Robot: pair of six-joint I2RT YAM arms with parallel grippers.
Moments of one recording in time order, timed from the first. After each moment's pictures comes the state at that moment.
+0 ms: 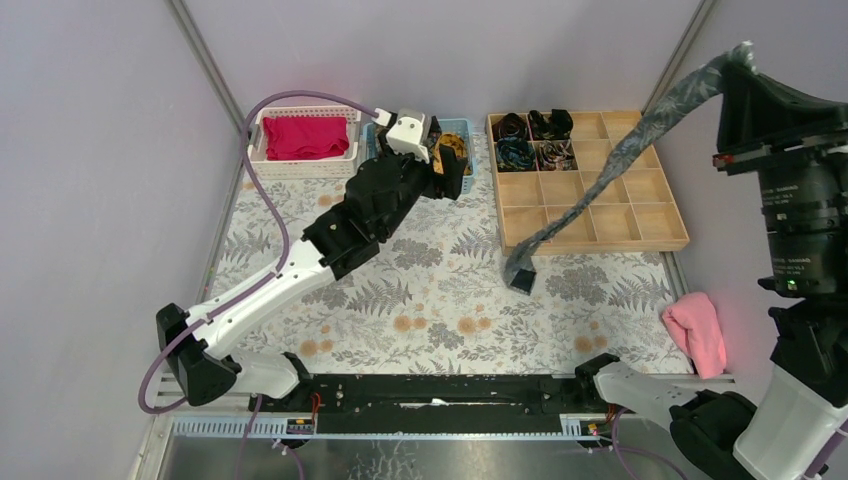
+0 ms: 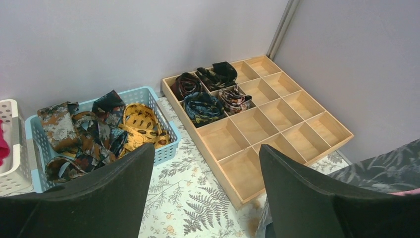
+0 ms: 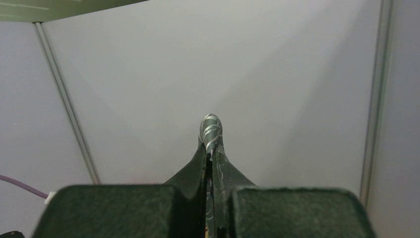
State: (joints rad) left arm -0.85 1.34 1.33 0.00 -0.36 -0.19; right arm 0.44 1.07 2.18 -0.61 0.21 0.03
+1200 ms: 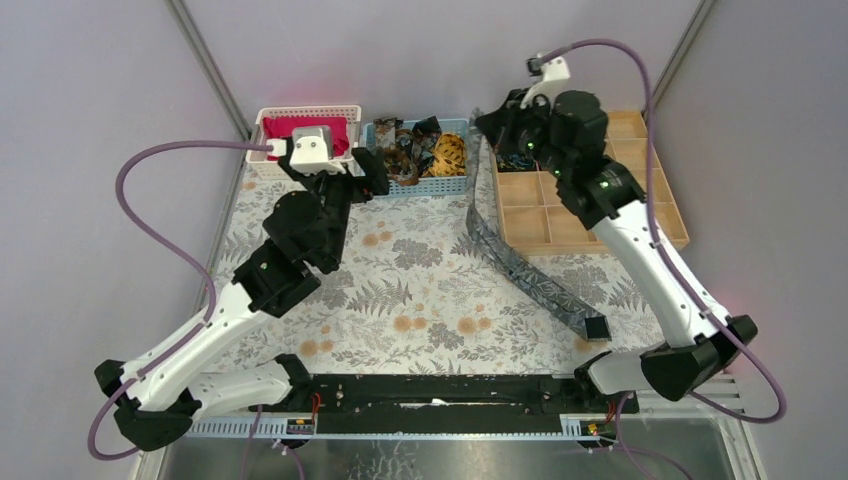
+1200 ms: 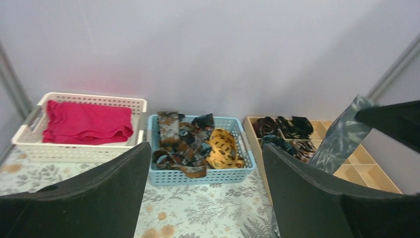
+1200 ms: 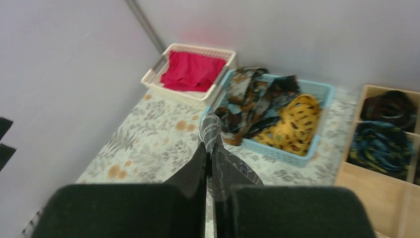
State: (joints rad) left arm -0.86 1.03 1.21 -0.02 -0.76 -0.11; right arm 0.49 1.36 1.62 -0.35 -0.07 0.29
